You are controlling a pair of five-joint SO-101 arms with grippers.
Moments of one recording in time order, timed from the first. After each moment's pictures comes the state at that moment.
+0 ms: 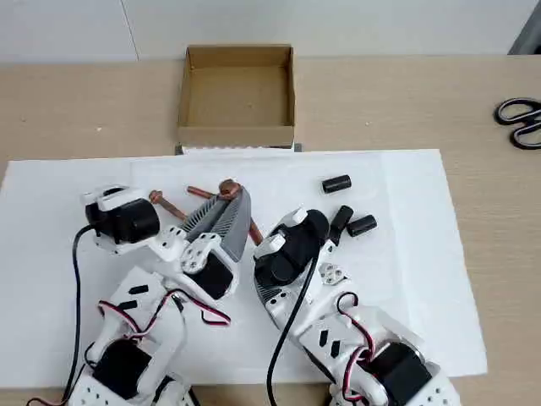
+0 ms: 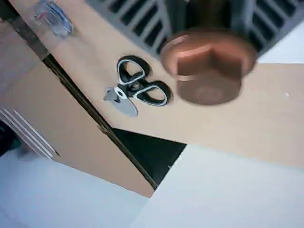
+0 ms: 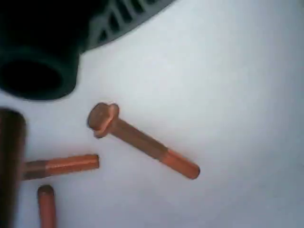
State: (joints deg) left arm 26.6 -89.3 73.2 31.1 39.2; right arm -44.0 -86.2 64.7 63.0 -2.6
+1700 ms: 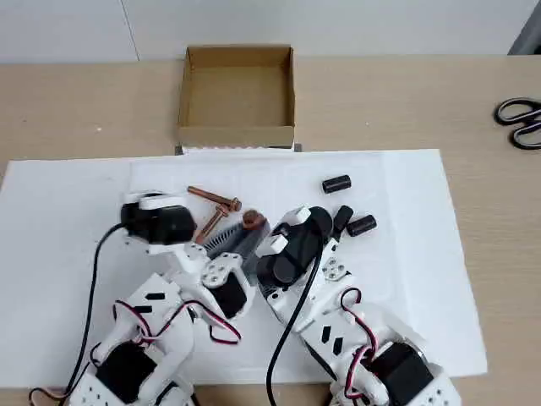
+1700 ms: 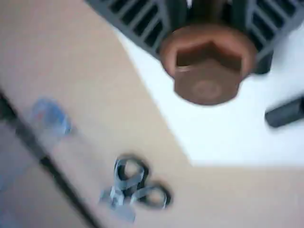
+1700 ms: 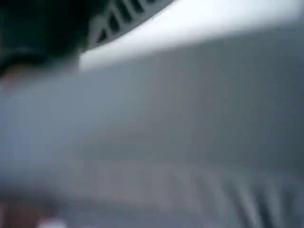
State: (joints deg) left arm 34.5 -89.7 73.1 44.3 39.2; right arm -42.3 -86.6 64.6 59.5 0.8
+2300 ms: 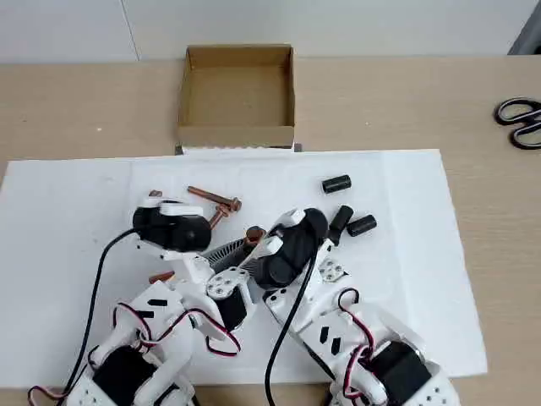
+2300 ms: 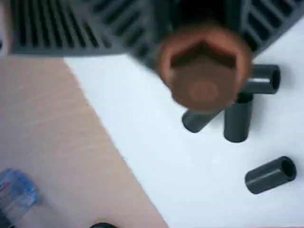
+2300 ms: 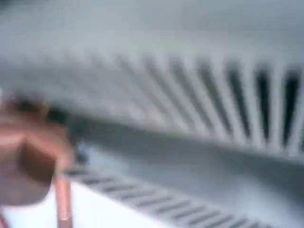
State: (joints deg) left arm 37.0 -90.3 72.3 52.1 35.5; right arm -42.7 -86.4 64.9 59.7 0.8
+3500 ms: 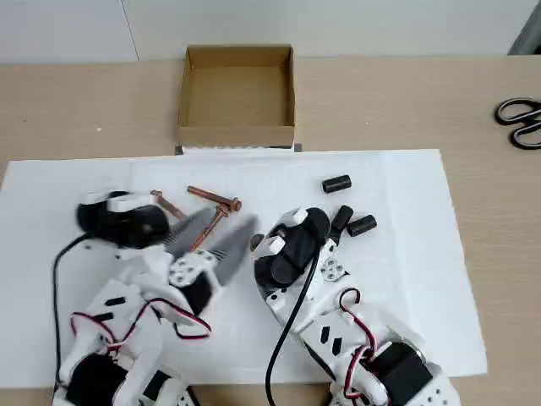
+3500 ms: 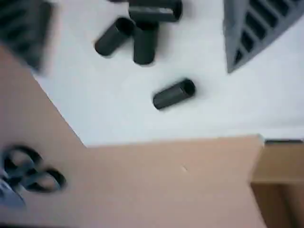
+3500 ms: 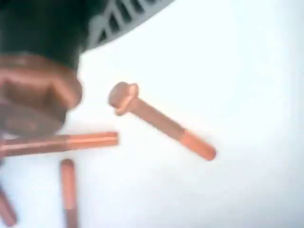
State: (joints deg) left arm 19.5 -90.2 61.7 57.0 25.1; right arm -41.5 -86.5 64.7 59.6 1.0
